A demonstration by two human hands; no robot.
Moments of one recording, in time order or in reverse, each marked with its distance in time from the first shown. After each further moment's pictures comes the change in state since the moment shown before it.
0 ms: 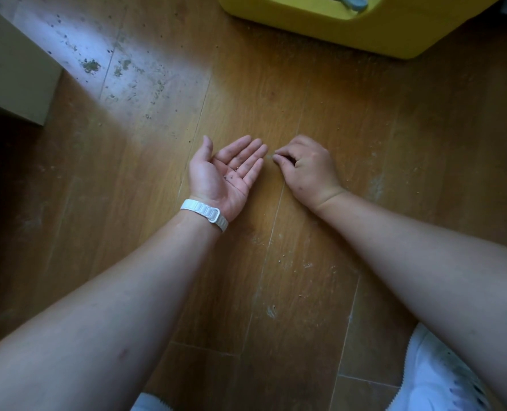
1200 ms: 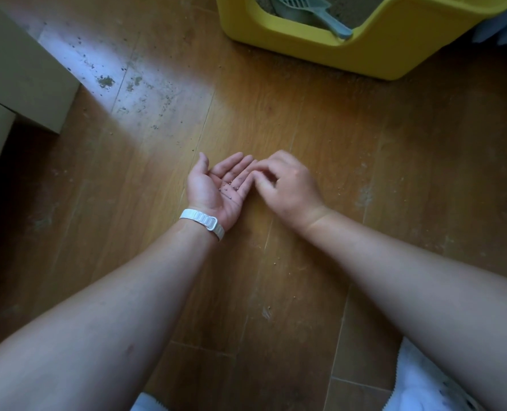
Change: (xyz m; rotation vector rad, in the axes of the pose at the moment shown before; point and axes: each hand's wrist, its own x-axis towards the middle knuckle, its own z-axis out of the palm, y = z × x) left_hand -0.005 -0.002 -0.008 -0.047 0.048 0.035; right_hand -0.020 -0.049 -0.014 0.164 0.014 -0.076
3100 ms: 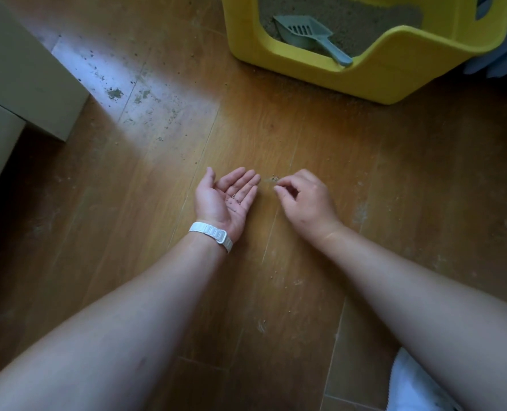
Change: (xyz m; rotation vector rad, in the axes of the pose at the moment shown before) left_hand 0.001 -0.008 0.005 -0.041 0.047 0.023; right_hand -0.005 0.027 -0.016 -0.089 0.001 0.131
